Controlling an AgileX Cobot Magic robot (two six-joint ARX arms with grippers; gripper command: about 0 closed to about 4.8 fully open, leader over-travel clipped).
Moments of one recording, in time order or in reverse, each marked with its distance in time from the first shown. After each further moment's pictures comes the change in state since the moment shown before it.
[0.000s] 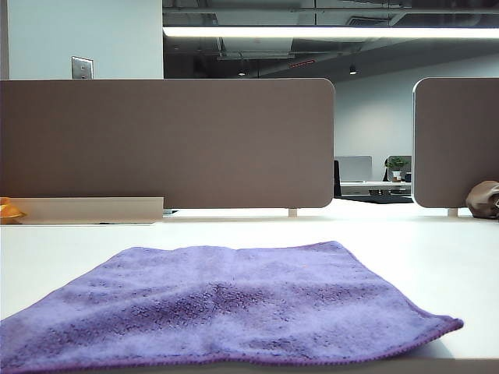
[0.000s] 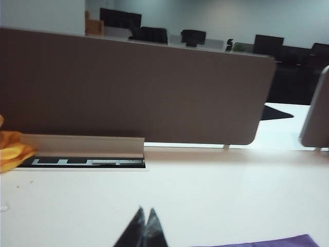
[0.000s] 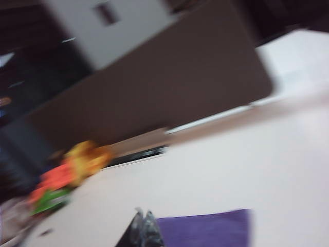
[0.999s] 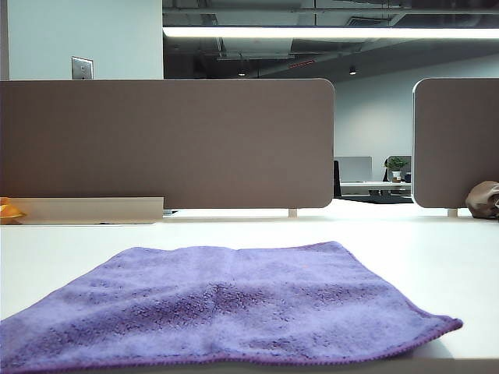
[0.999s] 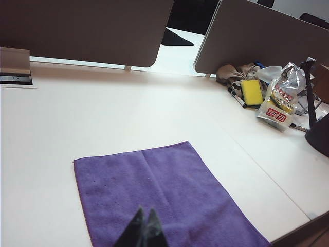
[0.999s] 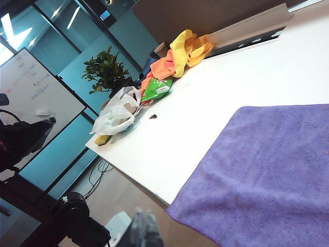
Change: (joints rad) left arm 0.000 0.000 0.139 -0.388 0.384 -0.114; right arm 0.000 0.000 0.036 -0.227 -0.498 0.058
